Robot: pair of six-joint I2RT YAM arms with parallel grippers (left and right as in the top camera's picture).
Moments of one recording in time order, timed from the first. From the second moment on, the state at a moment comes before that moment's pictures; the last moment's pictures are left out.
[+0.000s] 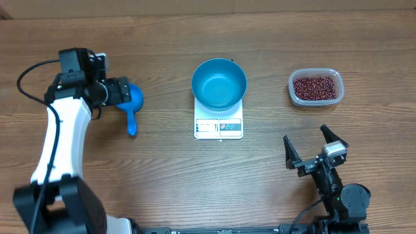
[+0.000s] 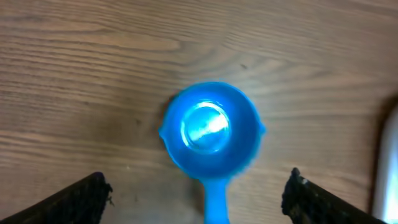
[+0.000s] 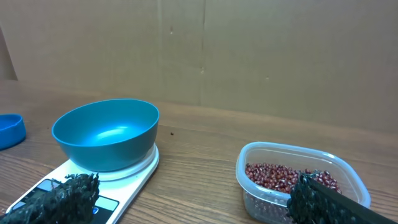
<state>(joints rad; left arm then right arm) 0.19 1.65 1.26 -0.69 0.11 -0.03 0.00 0.01 0.02 -0.01 -0.28 -0.03</state>
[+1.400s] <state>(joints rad) 0.45 1.70 1.19 -0.91 0.70 0.17 0.00 0.01 0.02 -0.01 -0.28 -0.04</state>
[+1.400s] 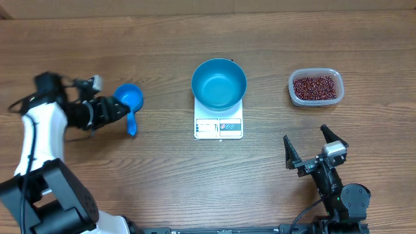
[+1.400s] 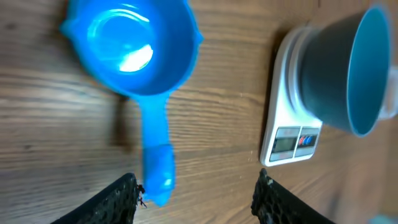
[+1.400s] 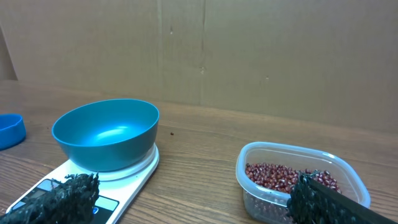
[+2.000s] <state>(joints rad) 0.55 1.70 0.86 -0.54 0.86 0.07 0.00 0.01 0.02 -0.01 -0.28 -0.03</state>
